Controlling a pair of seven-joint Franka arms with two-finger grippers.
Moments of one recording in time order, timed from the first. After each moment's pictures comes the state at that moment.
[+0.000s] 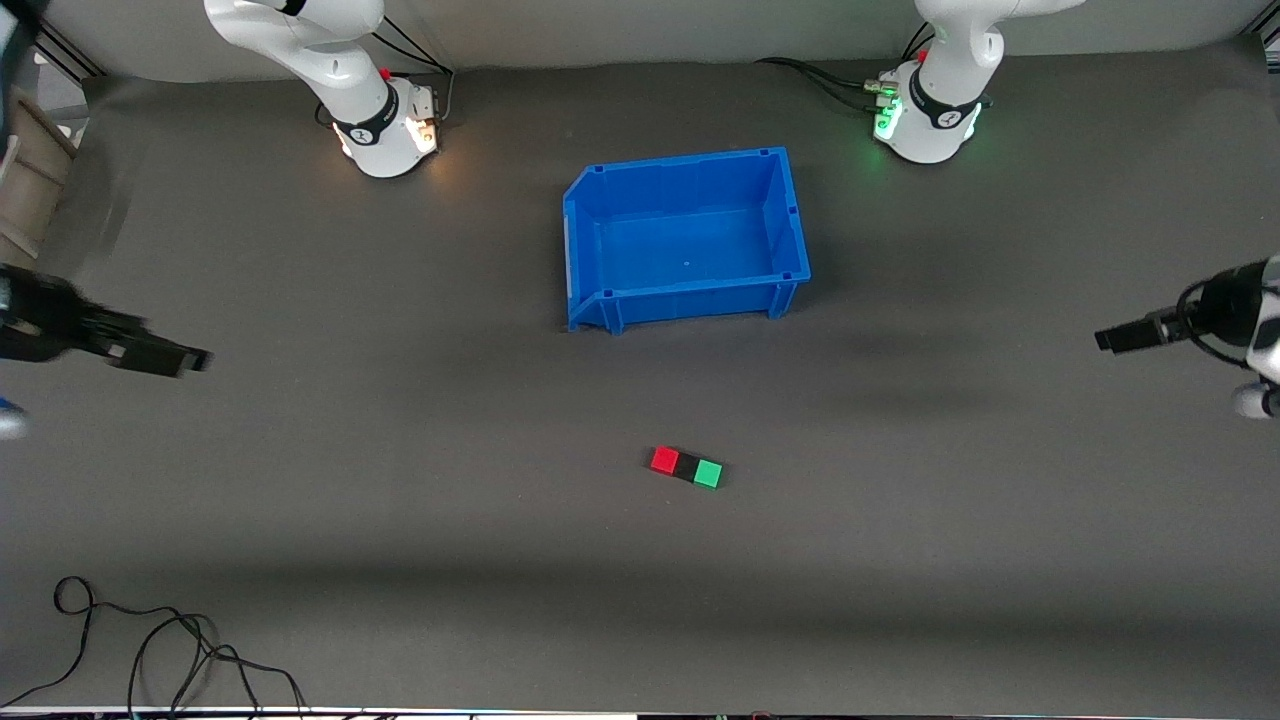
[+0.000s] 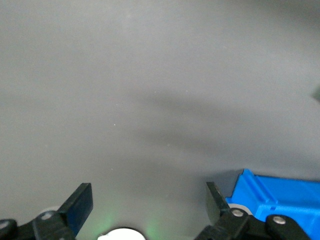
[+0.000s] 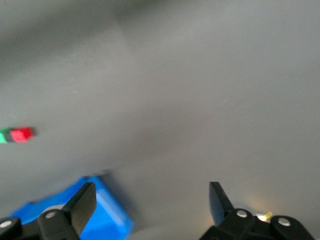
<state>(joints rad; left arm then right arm) 0.07 0.17 -0.01 -1.52 -0.06 1.49 -0.14 0.08 0.36 -0.17 -1.09 0.16 1.26 0.30</state>
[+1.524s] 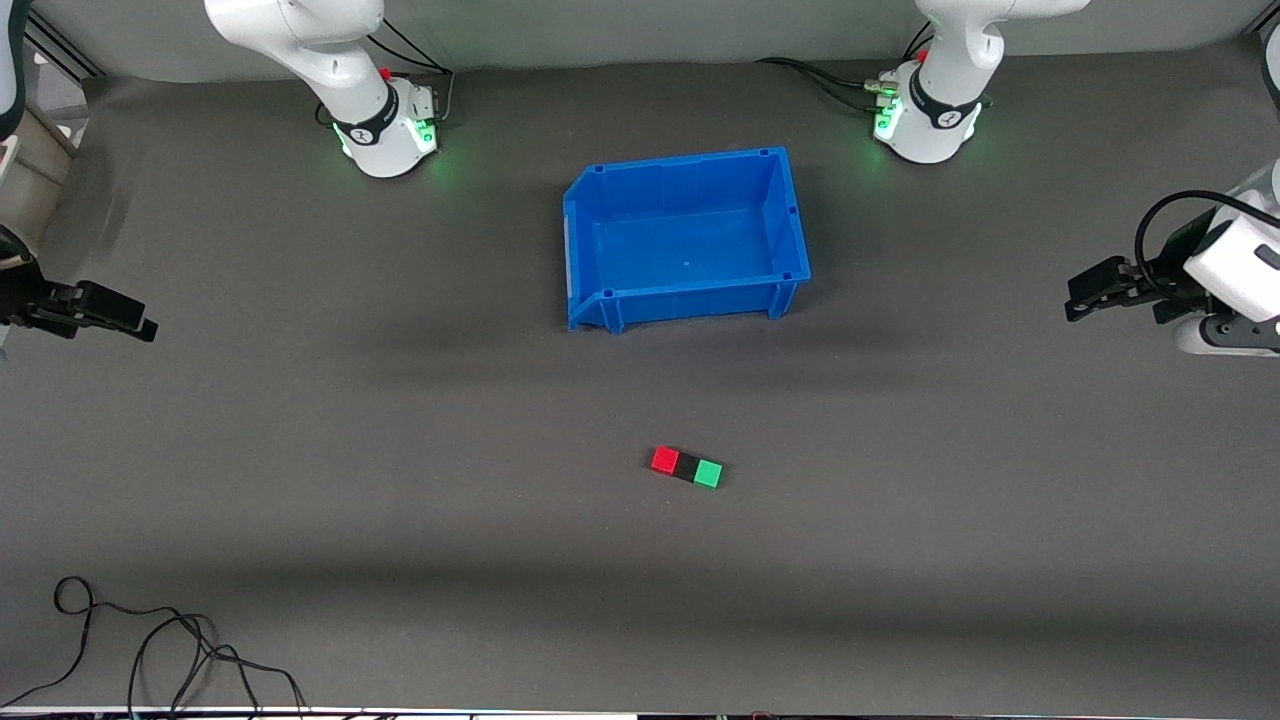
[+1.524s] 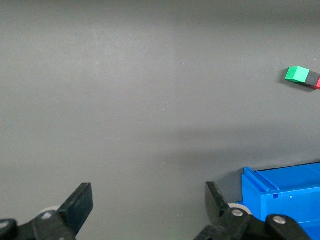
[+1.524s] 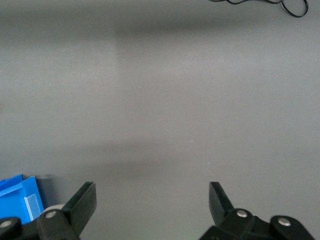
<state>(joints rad) -0.02 0.04 -0.02 -1.63 -0.04 1.64 -0.01 0.01 0.07 -0.11 -1.55 0.04 1.60 -0.01</state>
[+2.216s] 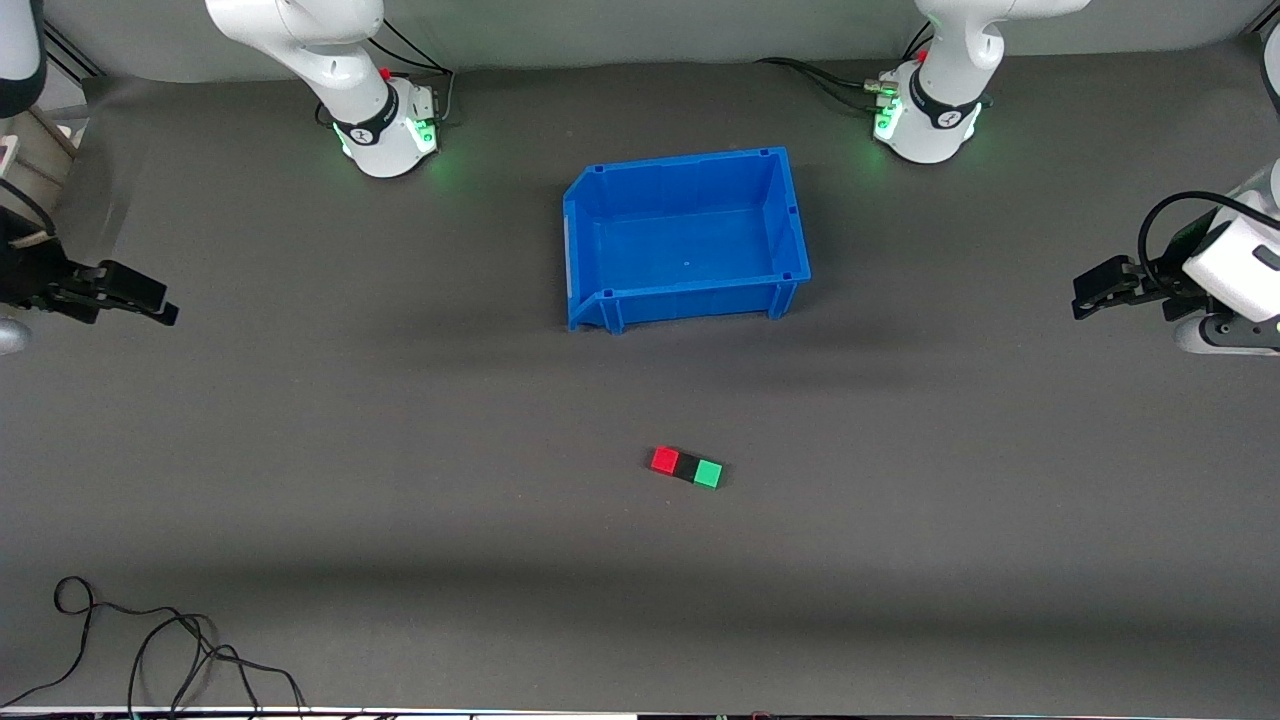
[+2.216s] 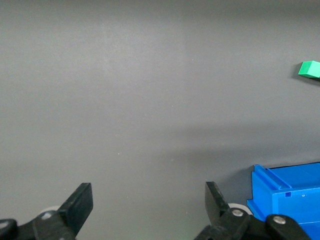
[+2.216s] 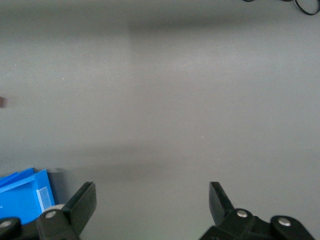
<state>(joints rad) -0.02 0.04 -0.02 -1.63 0.00 1.62 0.00 -0.03 0.03 0.00 -1.58 0.03 1.59 0.04</state>
